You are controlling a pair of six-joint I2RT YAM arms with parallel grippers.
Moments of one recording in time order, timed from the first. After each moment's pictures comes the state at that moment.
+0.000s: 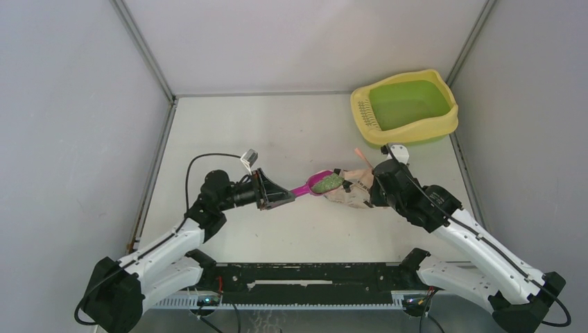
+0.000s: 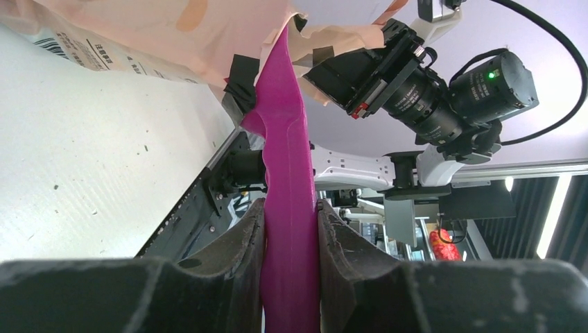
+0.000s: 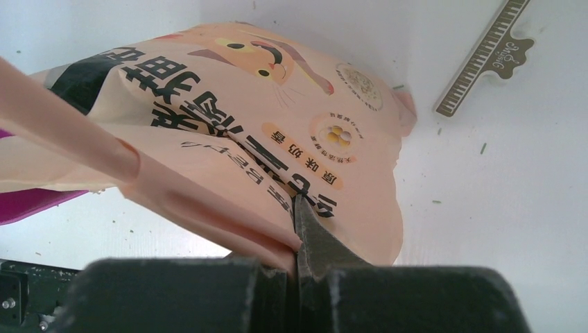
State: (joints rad) left arm -0.54 0.93 0.40 0.44 0.70 -1.27; right arm 0.72 0.85 0.94 -0.92 0.37 0.60
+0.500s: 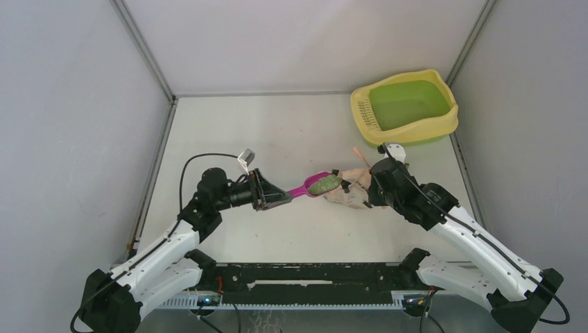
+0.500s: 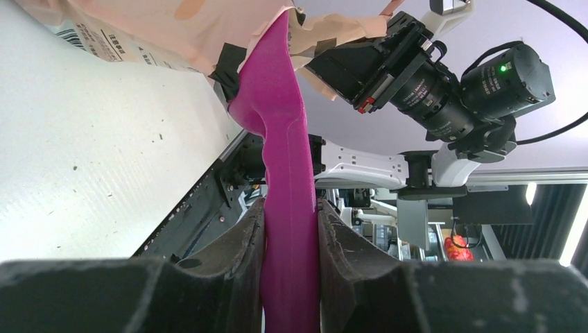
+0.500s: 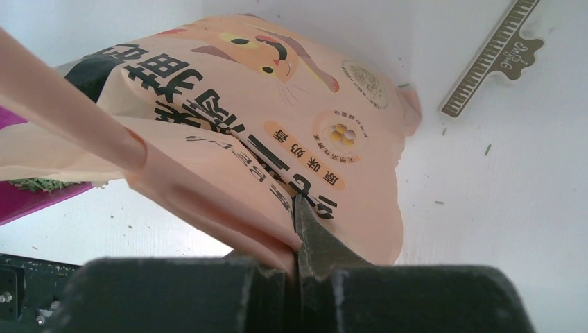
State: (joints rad) left arm -0.53 0.86 0.46 0.21 0.70 -1.19; right arm 0.72 0.88 0.95 -0.92 0.35 0.58
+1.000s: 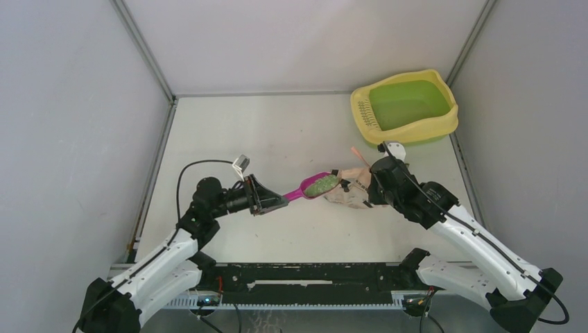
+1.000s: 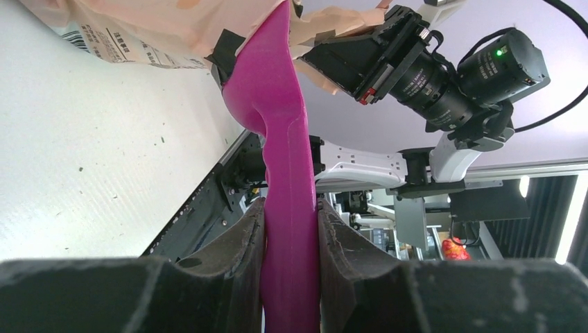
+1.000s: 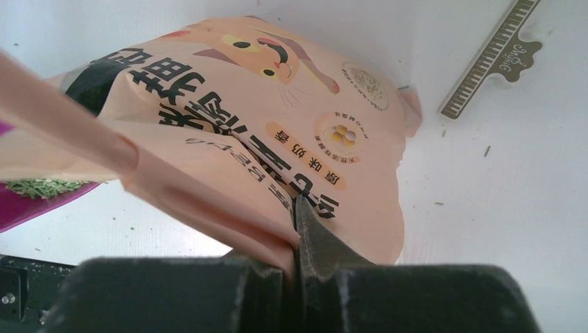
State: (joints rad) left arm -0.50 0.78 0.37 0.29 0.70 -1.22; right arm 0.71 0.89 0.96 -0.92 0.35 0.58
